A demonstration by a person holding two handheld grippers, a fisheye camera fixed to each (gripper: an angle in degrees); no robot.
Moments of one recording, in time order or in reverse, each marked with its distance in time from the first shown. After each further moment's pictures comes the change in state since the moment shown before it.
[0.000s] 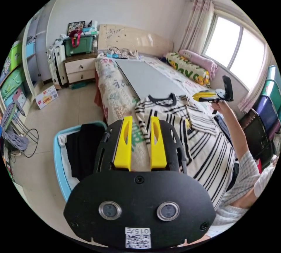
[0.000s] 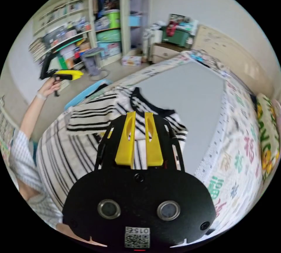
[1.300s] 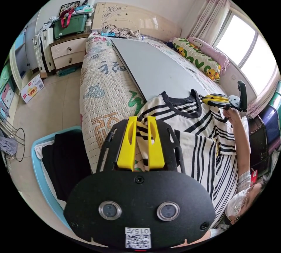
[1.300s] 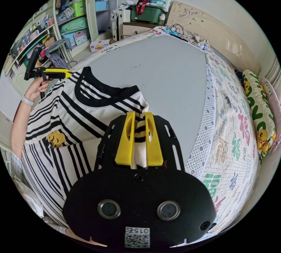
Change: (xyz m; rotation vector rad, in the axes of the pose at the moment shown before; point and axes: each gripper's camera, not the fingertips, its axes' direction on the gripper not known) left arm -0.025 -0.033 0.254 -0.205 0.045 -0.021; right arm 0.054 -0.023 0.087 -0.189 0.118 0.049
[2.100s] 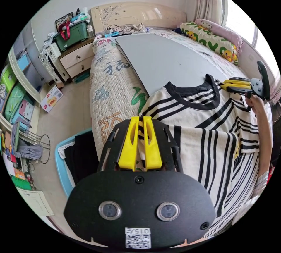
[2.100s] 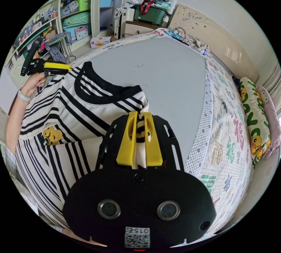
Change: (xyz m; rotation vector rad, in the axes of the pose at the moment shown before) left arm 0.049 -0.072 -0.033 -0.078 -0.286 0.106; right arm -0.023 -0.021 0.024 0.002 0.058 -0.052
